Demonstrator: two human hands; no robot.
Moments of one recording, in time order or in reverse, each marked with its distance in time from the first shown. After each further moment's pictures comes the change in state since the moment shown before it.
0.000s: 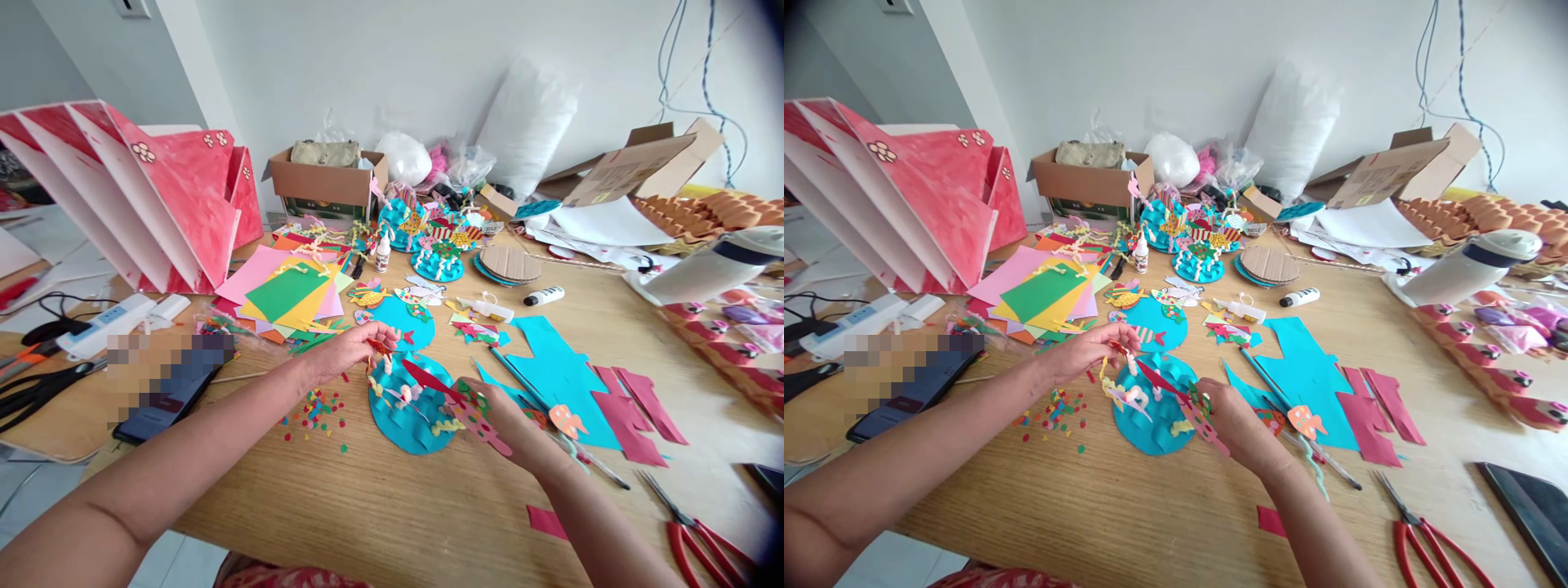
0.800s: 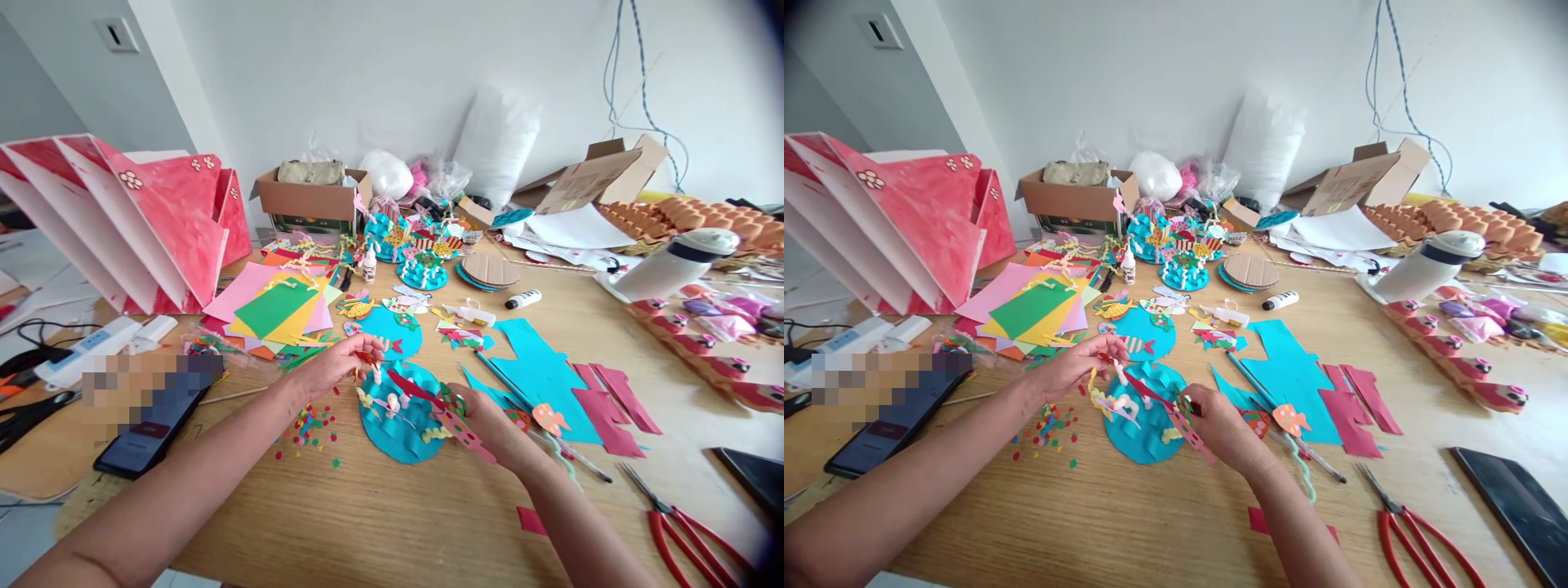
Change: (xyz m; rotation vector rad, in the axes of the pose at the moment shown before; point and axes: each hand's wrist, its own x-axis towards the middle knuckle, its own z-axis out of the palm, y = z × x) left_hand -0.001 -0.006 0.002 -0.071 0.034 -0.004; right_hand -0.002 -0.002 0.002 0.048 -0.040 0.036
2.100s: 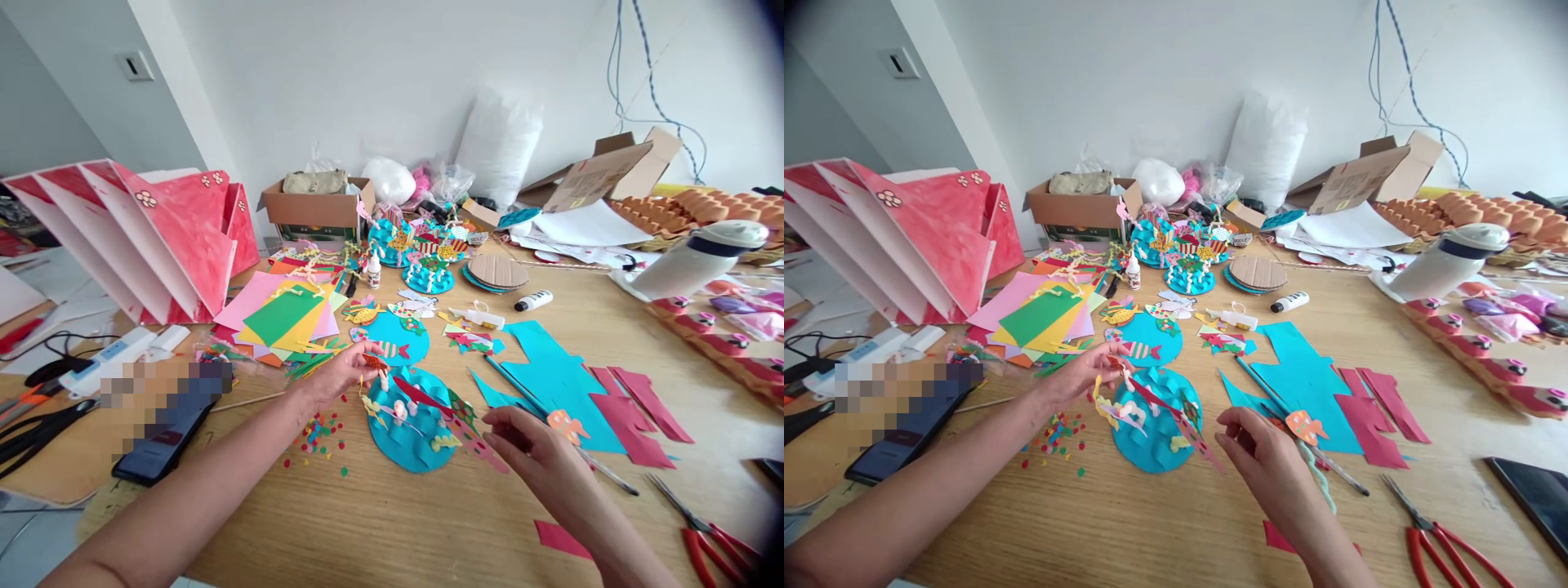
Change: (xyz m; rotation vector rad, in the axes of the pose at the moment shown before) left_hand 0.002 -0.011 -0.002 -0.063 0.041 -0.041; right_hand -0.049 0.016 -0.005 0.010 0.232 0.129
